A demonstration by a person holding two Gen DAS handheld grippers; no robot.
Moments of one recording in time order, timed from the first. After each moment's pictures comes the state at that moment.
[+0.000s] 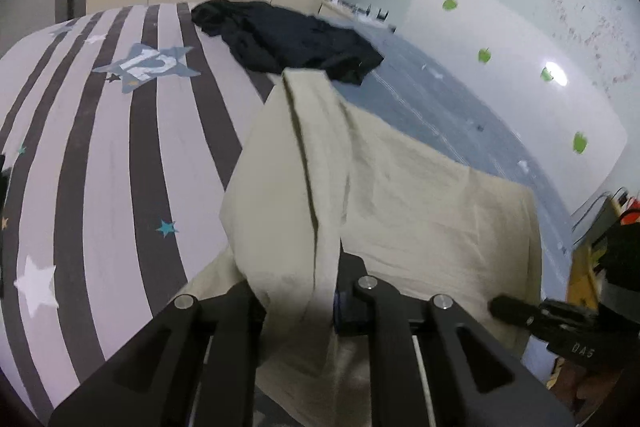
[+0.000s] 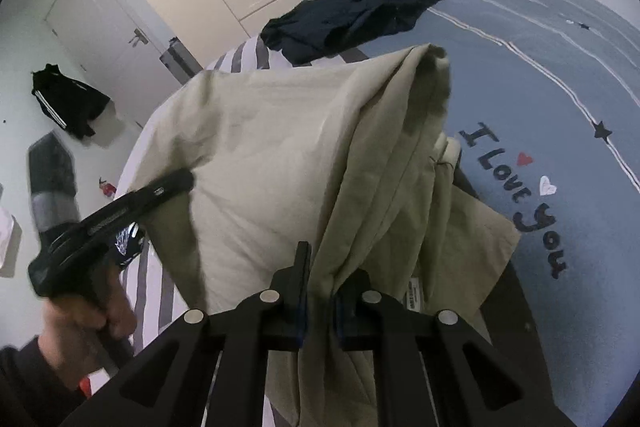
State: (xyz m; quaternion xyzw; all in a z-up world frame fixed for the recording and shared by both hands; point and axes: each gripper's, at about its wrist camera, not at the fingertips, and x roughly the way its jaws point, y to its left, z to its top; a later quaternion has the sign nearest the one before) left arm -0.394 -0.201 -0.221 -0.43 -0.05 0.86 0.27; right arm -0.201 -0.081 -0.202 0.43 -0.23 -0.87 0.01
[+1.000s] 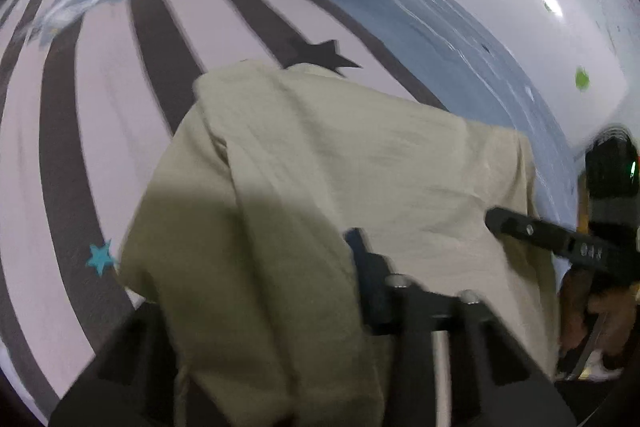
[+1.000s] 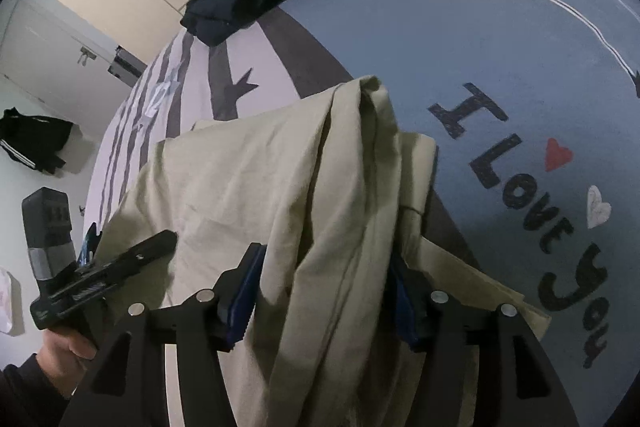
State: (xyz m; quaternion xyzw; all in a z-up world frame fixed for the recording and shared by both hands) left arm -0.456 -0.159 -0.309 -0.52 0.03 0.78 0.34; right arm -0.283 -0.015 -0.289 0.49 -0.29 -0.82 -0.03
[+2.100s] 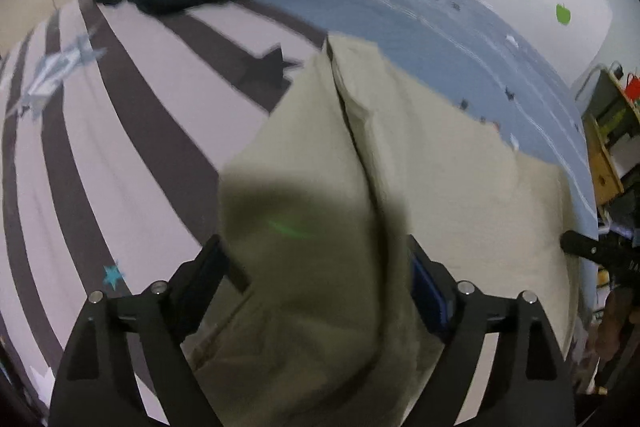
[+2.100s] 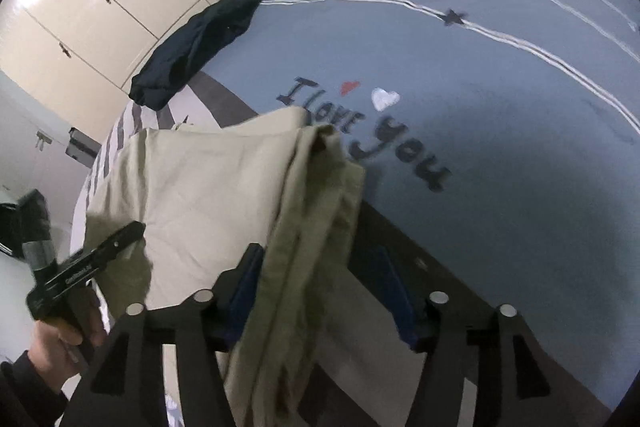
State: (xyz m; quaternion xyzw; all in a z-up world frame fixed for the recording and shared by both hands) left arm -0.422 -0.155 -0.278 -0.51 0.12 0.77 0.37; right arm -0.134 -0.003 -0.252 0.43 -0.37 -0.80 -0.18
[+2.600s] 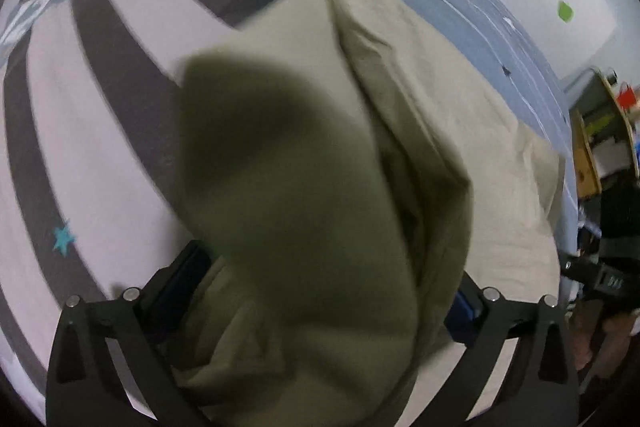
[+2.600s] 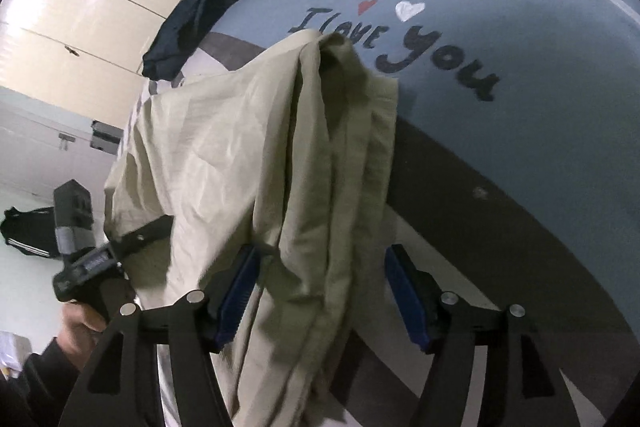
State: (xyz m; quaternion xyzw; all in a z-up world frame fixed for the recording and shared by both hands) left arm -0.412 -0.161 -0.304 -0.58 0.10 0.71 0.38; right arm -0.136 -0.019 -0.286 0.45 -0.44 -0.77 -0.11
